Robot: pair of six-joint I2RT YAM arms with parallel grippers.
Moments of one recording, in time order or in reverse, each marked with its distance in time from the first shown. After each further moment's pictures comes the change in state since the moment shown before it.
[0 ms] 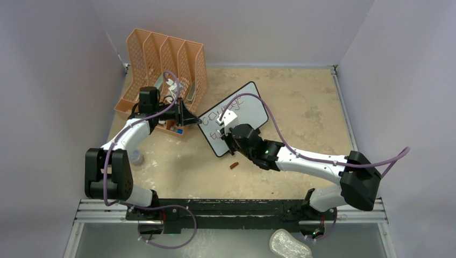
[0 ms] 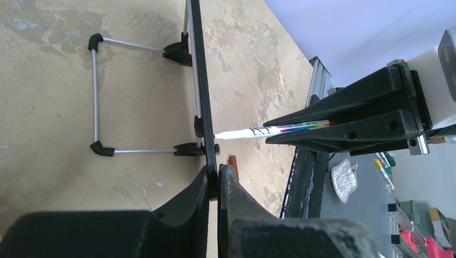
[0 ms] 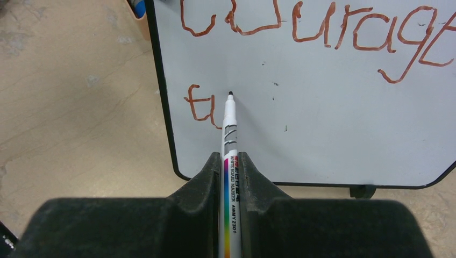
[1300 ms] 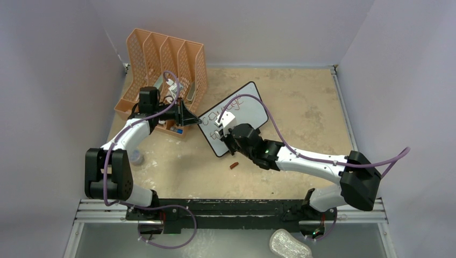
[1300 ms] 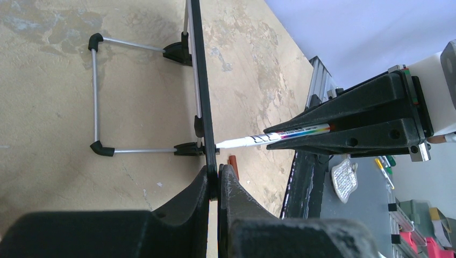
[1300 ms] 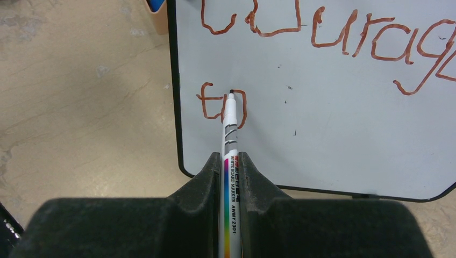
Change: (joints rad) left arm 0.000 0.000 0.000 0.000 0.000 0.001; right arm -0.004 0.000 0.001 0.000 -0.063 -0.045
